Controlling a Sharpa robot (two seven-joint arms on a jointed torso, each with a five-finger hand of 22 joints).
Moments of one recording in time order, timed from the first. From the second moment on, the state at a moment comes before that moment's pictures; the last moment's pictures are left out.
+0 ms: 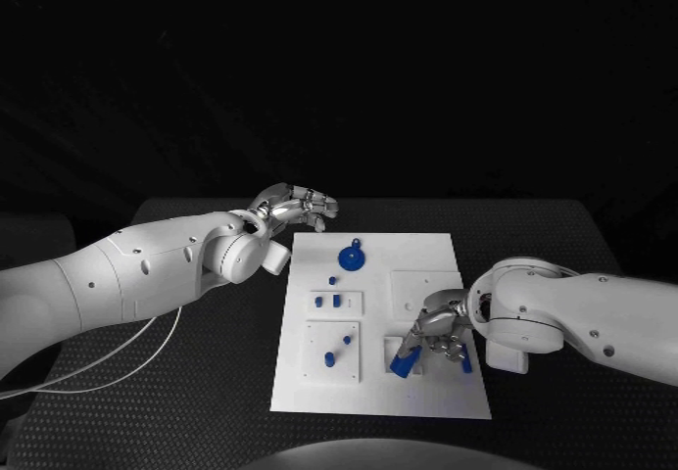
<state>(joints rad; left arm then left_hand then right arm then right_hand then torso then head) 1.20 -0.68 -0.10 1.24 -0.22 -0.20 0.23 1.10 -0.15 0.53 -0.17 0.09 0.86 0.18 0.24 0.52 1.18 0.12 0.07 0.21 1.05 0.01 0.76 0.54 0.03 0.80 -0.08 0.64 1.25 1.26 -0.81 -0.25 1.66 -0.80 0.17 -0.60 0.69 -0.08 0.73 -0.25 0.05 1.02 0.06 0.33 0.54 1.17 -0.03 1.15 1.05 1.32 -0.13 1.21 1.12 0.21 1.16 -0.05 0.98 1.31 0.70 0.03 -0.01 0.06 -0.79</state>
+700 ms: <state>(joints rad) 1.20 -0.68 -0.10 1.24 -0.22 -0.20 0.23 1.10 -0.15 0.53 -0.17 0.09 0.86 0.18 0.24 0.52 1.18 0.12 0.07 0.21 1.05 0.01 0.76 0.54 0.02 0.80 -0.08 0.64 1.26 1.26 -0.79 -0.25 1.65 -0.82 0.23 -0.61 0.69 -0.07 0.73 -0.26 0.05 1.02 0.07 0.32 0.53 1.17 -0.03 1.15 1.05 1.32 -0.13 1.21 1.12 0.22 1.16 -0.04 0.98 1.31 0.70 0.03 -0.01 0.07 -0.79</state>
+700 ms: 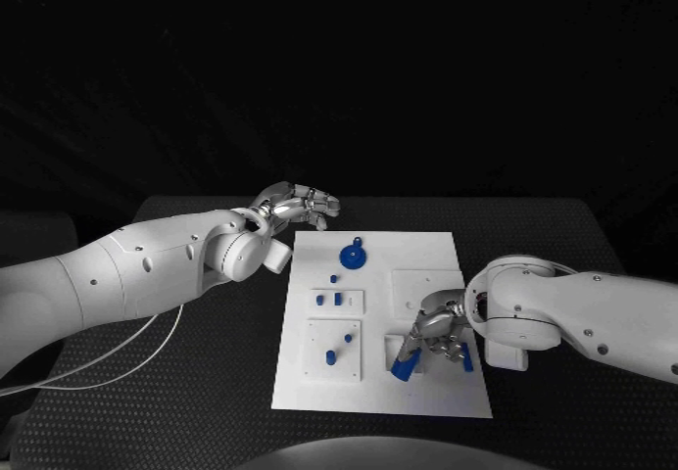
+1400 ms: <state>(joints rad) 1.20 -0.68 -0.10 1.24 -0.22 -0.20 0.23 1.10 -0.15 0.53 -0.17 0.09 0.86 0.18 0.24 0.52 1.18 0.12 0.07 0.21 1.05 0.01 0.76 0.55 0.02 0.80 -0.08 0.63 1.26 1.26 -0.77 -0.25 1.64 -0.84 0.23 -0.61 0.69 -0.07 0.72 -0.26 0.05 1.02 0.06 0.33 0.53 1.17 -0.03 1.15 1.06 1.32 -0.13 1.21 1.12 0.22 1.16 -0.04 0.98 1.31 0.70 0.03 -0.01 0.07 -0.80</state>
